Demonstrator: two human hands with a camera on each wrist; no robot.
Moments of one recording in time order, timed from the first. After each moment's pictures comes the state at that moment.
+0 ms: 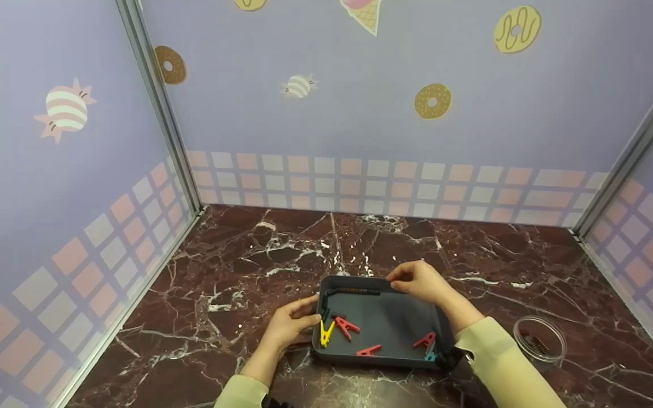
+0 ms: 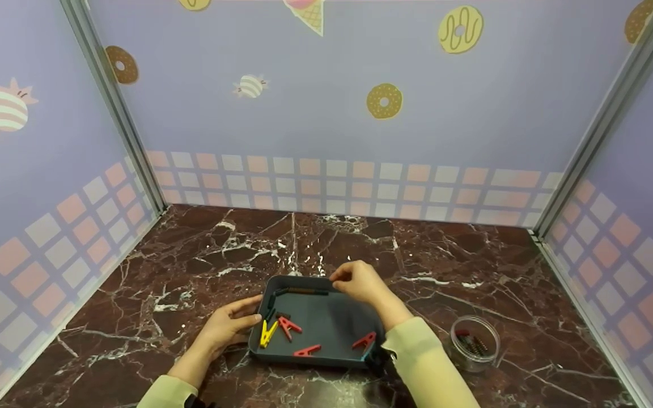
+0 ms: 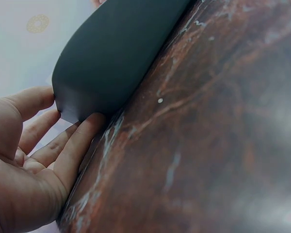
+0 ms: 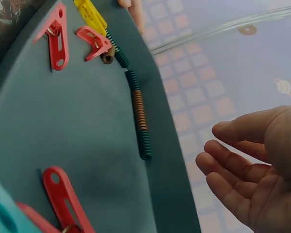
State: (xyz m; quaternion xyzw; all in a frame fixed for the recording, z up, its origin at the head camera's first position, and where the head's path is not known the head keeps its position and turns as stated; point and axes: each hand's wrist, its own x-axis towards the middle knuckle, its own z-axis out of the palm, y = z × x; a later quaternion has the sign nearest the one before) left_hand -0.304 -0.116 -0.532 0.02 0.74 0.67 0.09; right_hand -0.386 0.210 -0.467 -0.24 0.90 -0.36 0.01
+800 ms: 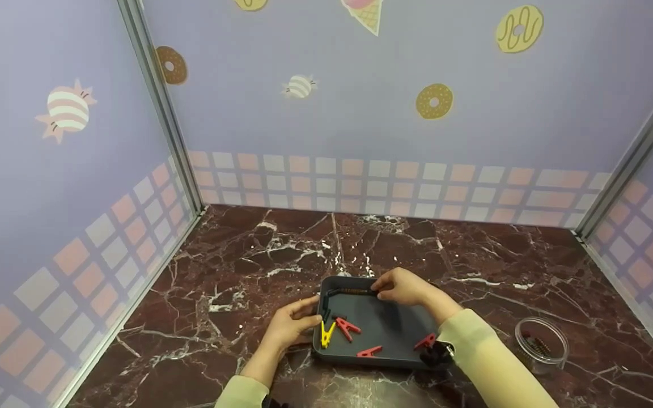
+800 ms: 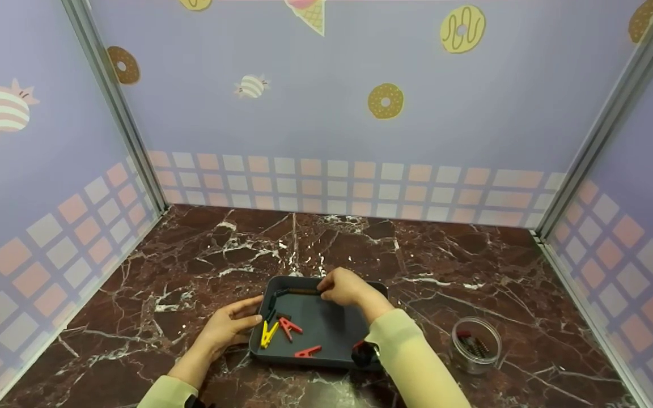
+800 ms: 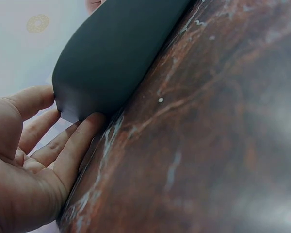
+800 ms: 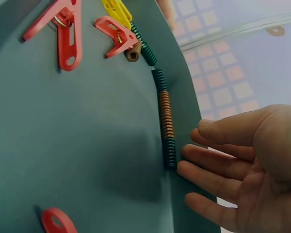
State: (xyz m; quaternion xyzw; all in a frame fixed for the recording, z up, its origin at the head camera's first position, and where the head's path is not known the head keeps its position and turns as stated) left_hand -0.305 -0.117 -0.534 0.02 0.74 0.67 0.08; right_hand -0.399 0.179 -0.476 -0.28 0.91 -0.27 0.11
